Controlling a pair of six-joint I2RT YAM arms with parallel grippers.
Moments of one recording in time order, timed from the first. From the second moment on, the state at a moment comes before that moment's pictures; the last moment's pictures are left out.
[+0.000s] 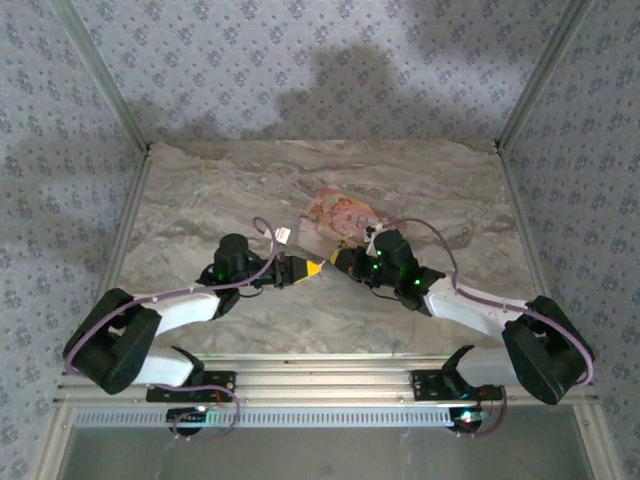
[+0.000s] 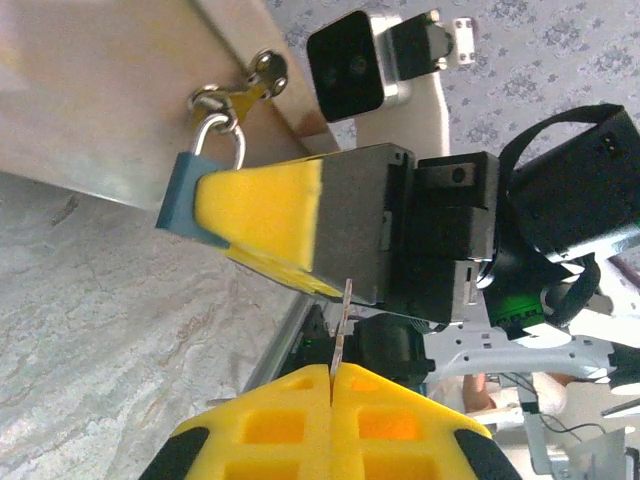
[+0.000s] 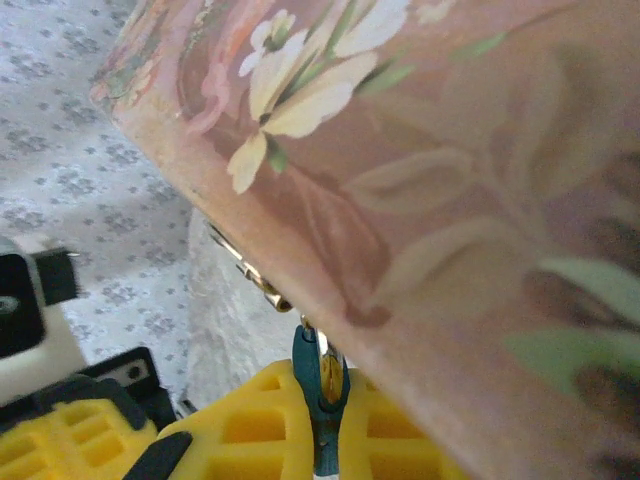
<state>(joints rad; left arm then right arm) -0.58 1.35 0.43 0.73 0.86 -1.13 0.69 1.27 0.56 0.24 -0.27 1.10</state>
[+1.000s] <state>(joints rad) -0.58 1.52 0.45 0.90 0.87 -1.24 0.69 1.25 0.54 0.36 -0.29 1.14</state>
